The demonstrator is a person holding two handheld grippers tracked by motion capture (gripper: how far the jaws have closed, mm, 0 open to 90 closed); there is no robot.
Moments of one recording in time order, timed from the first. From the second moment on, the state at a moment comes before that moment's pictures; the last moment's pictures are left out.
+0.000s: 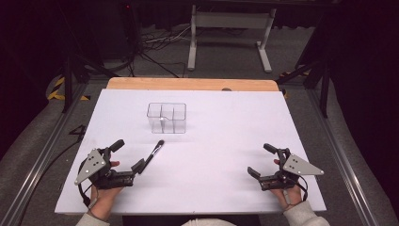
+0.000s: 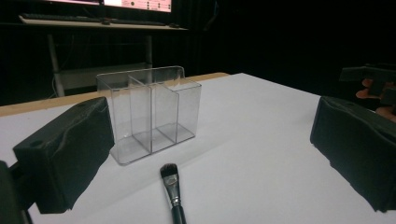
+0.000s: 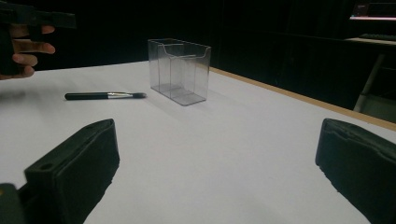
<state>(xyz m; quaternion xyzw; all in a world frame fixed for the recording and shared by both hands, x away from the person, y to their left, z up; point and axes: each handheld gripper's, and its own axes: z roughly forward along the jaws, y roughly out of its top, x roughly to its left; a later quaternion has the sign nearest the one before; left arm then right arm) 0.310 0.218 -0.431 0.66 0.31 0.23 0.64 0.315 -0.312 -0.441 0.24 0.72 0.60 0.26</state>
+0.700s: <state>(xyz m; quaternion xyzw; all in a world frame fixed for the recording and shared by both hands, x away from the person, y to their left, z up) 0.343 0.204 -0.407 0.69 0.31 0.21 0.62 0.316 -0.314 -0.439 0.25 0.72 0.60 0.25</state>
